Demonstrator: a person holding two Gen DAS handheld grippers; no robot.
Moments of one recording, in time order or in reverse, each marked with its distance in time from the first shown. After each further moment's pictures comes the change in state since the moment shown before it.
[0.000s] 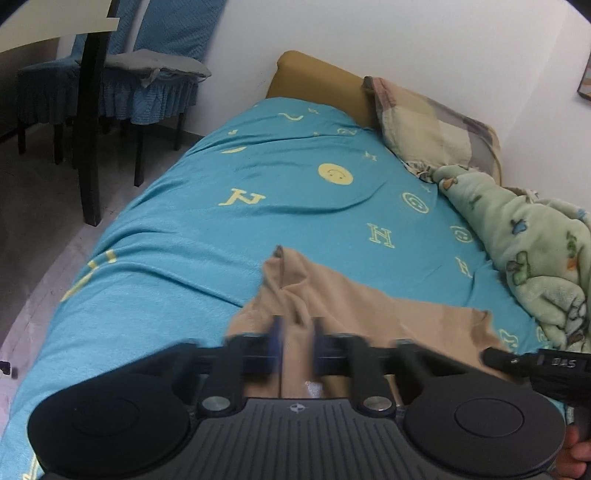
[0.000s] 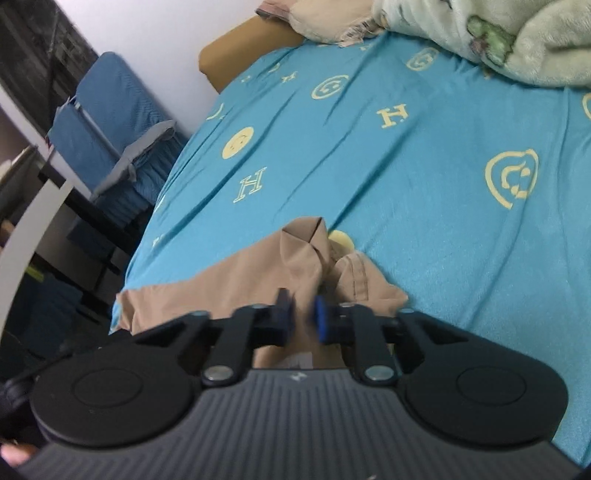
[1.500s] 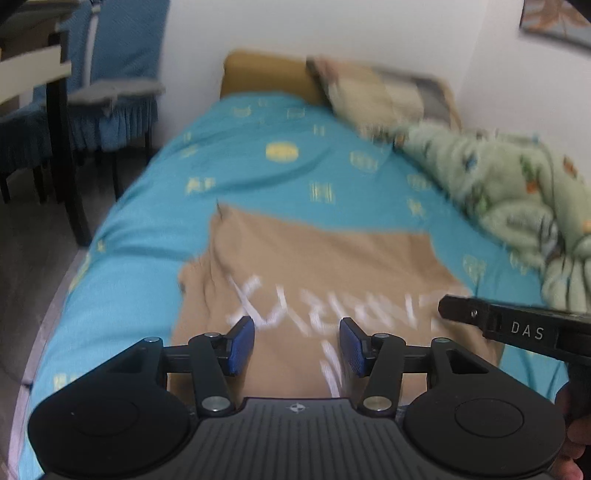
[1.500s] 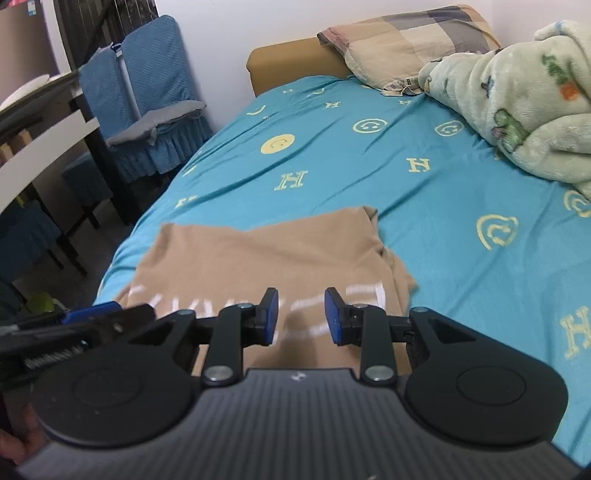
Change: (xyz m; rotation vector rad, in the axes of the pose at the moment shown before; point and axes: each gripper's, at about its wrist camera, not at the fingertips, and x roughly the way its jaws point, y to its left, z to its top) left arm -0.053 -0.064 -0.058 0.221 0.103 0.027; right arm -0.052 0.067 -0.052 -0.294 -0.011 -0.125
